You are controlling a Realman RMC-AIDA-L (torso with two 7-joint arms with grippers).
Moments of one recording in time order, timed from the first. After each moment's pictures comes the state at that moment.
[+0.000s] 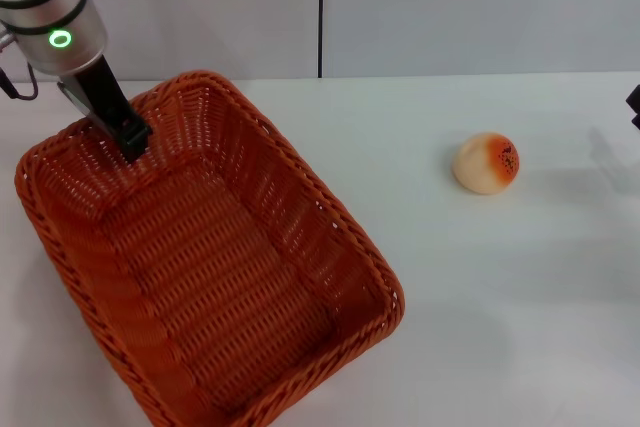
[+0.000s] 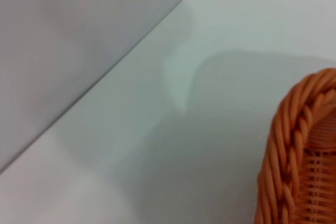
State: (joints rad) left arm -0.97 -1.99 -1.87 -0.92 2.89 -1.58 0.55; right arm 0.35 2.07 -0.41 -0.20 1.77 1.30 -2.33
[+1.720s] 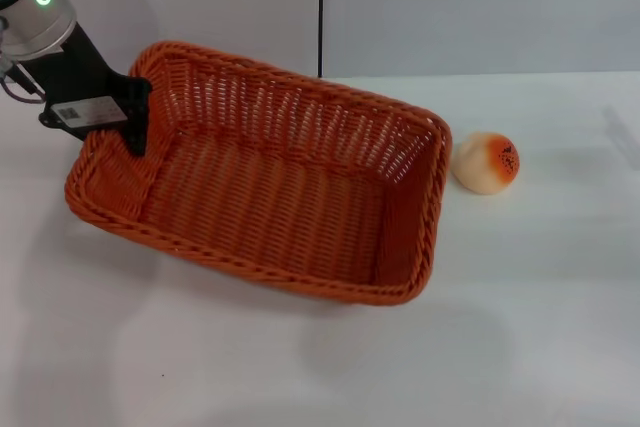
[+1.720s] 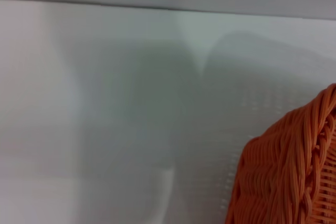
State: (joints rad) left arm -1.03 -1.93 -2.17 -0.77 2.89 -1.64 -0.02; right arm 0.37 2.04 -0.40 -0.25 1.77 1.29 -2.24
